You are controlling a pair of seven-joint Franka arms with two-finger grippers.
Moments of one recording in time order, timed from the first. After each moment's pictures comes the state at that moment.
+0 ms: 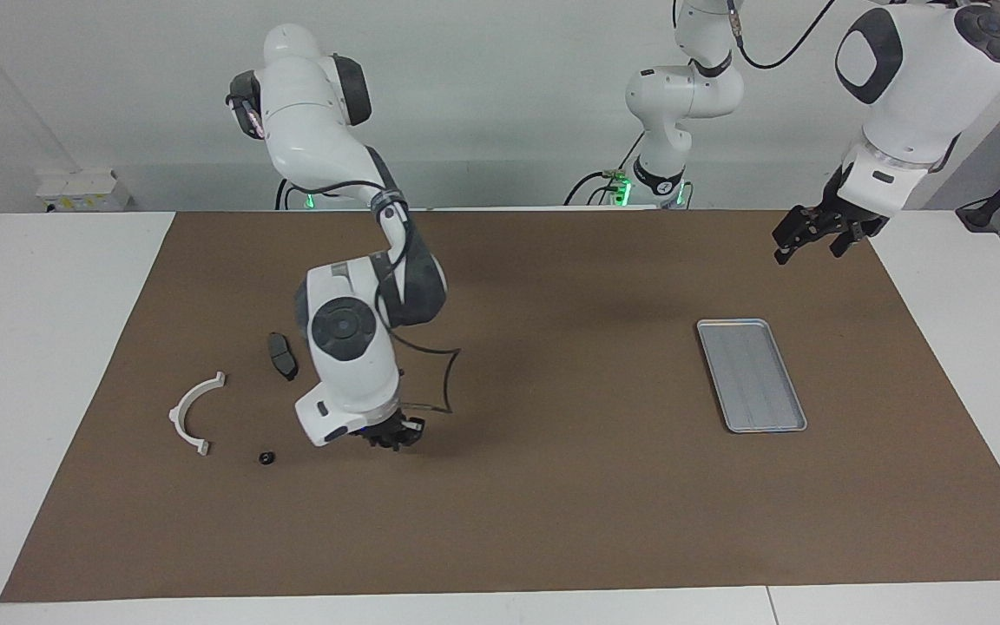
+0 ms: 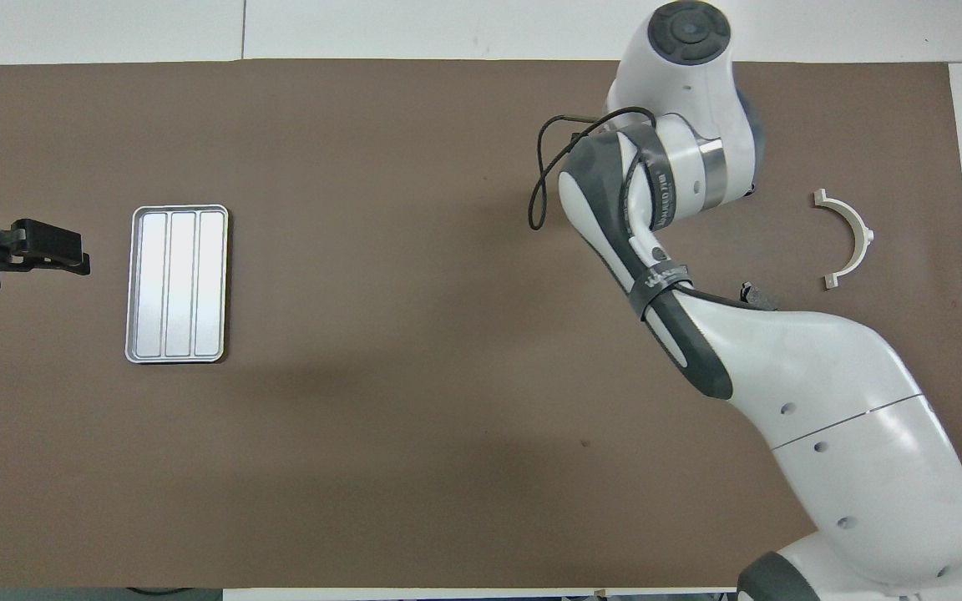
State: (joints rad) left arm -0.05 -0.02 0.03 -1.70 -0.02 1.66 -0.10; right arm 0.35 0.79 -0.03 -1.07 0.00 1.85 0.65
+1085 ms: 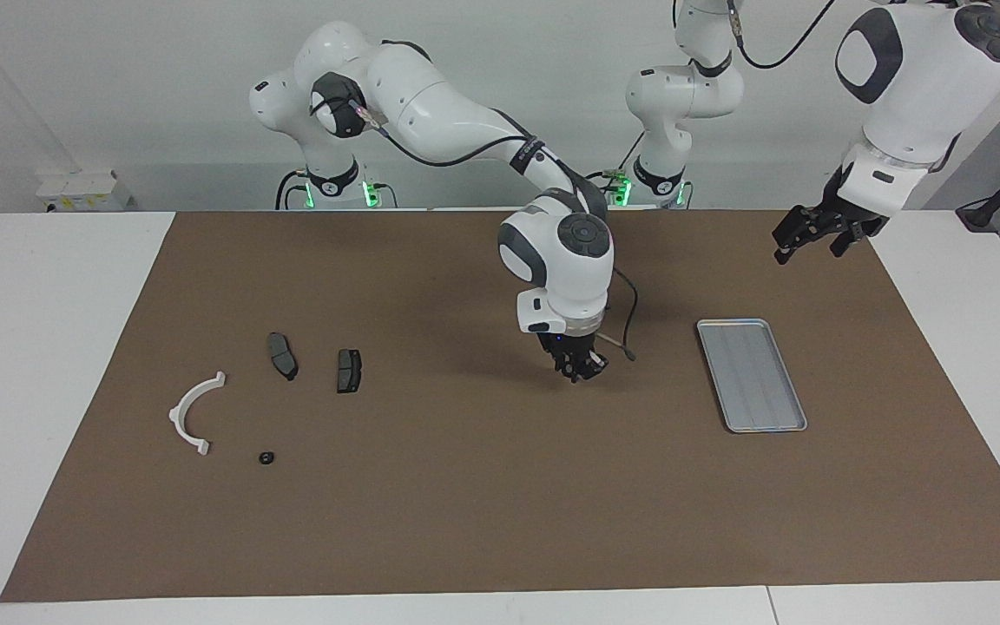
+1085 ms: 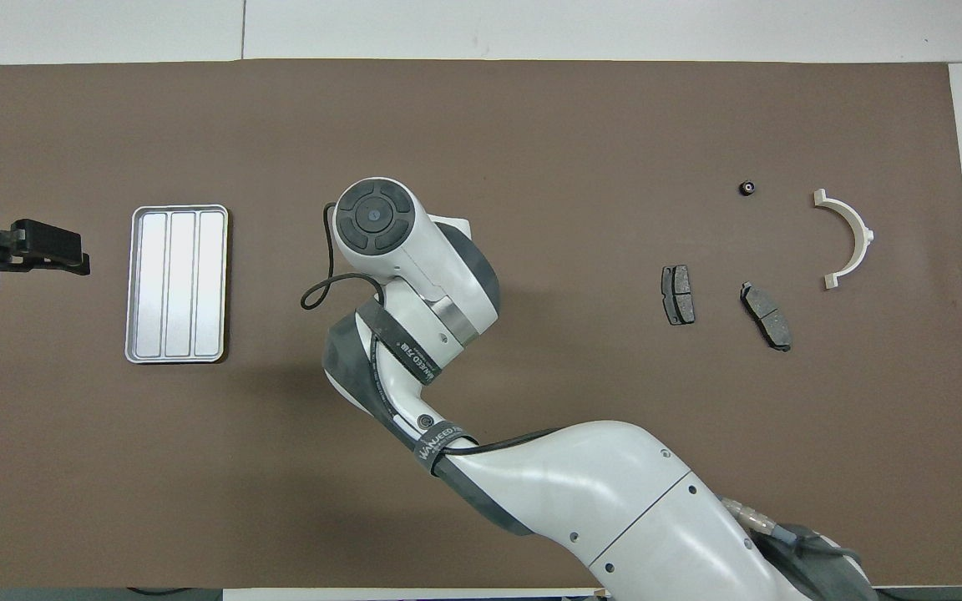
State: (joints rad) left arm -0.05 -0.02 0.03 -1.70 -0.02 1.66 -0.10; right arm 0.70 0.87 0.01 -1.07 0.01 2.00 1.50
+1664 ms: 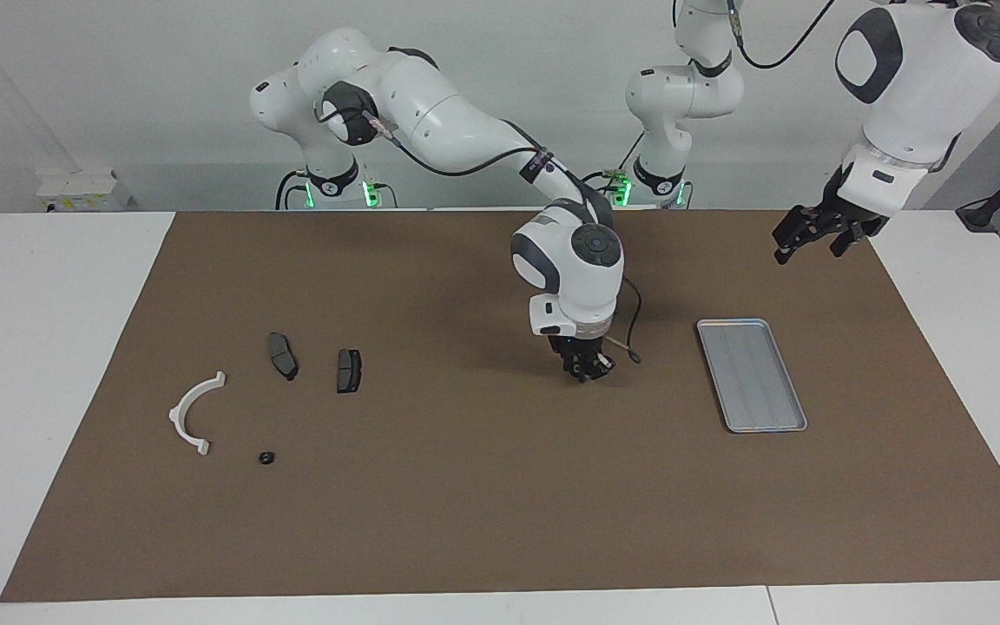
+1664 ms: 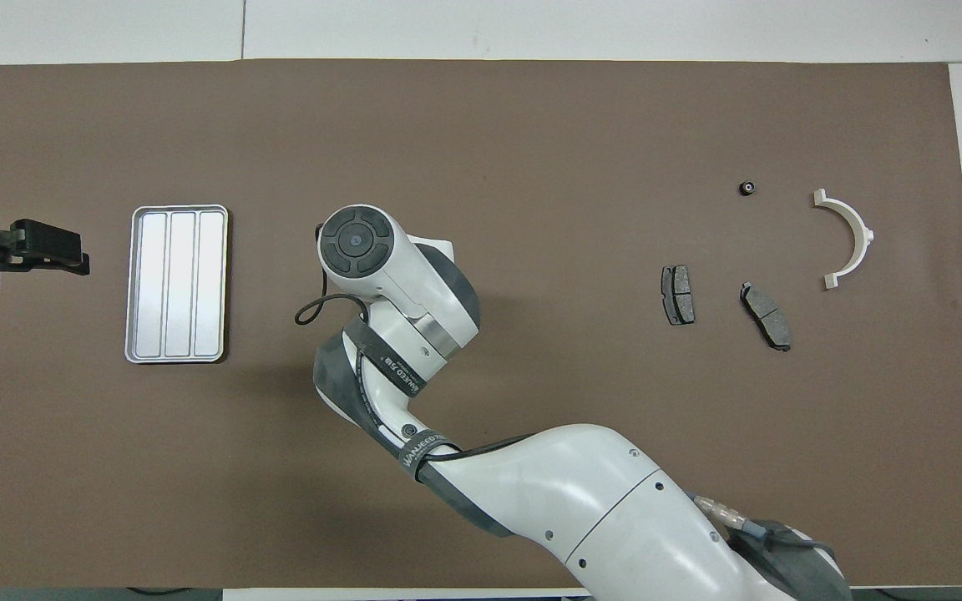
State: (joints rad) left arm -0.05 -0.02 0.03 -1.70 -0.02 1.66 -0.10; right arm 0.72 0.90 0.01 -1.07 0.01 2.02 1.52
